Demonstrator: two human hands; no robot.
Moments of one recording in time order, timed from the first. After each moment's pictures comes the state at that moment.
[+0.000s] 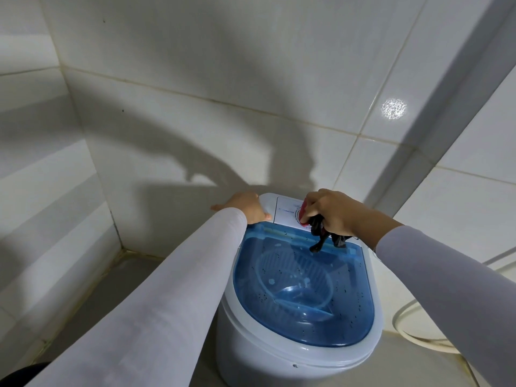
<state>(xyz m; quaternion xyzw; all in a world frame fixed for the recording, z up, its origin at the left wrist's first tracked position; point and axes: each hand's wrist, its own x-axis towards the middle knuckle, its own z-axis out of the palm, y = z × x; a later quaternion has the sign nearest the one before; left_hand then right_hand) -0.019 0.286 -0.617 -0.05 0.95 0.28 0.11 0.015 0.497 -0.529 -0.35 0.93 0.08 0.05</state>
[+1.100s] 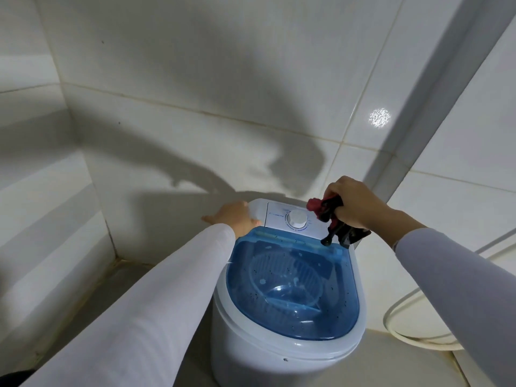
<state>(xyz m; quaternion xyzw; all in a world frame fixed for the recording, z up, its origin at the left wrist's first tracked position) 0.030 0.295 -0.594 -0.11 0.95 0.29 0.09 0.035 0.525 -0.491 -0.16 0.99 -0.06 -0.02</state>
